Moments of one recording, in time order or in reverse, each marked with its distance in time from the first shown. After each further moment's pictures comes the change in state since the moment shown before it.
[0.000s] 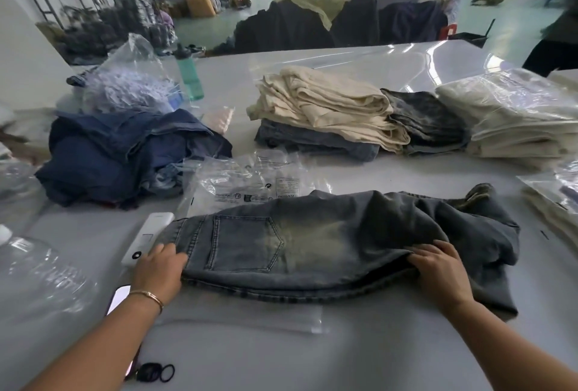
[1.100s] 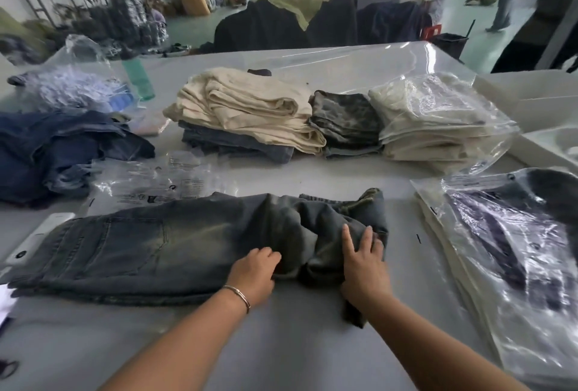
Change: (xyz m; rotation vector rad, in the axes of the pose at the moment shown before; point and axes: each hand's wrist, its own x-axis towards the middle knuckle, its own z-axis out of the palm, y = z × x) left_hand -0.024 0.402 -0.101 -0.311 -0.083 0.362; right_hand -0.026 0.131 -0.035 0.109 -0.642 0.443
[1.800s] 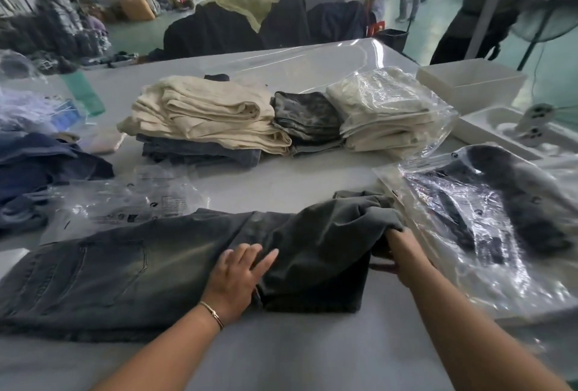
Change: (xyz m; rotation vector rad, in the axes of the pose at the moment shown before) left_hand -0.019 -0.009 -0.005 0.270 0.476 0.395; right_hand -0.021 0.071 -0.062 1.488 0.089 0.656
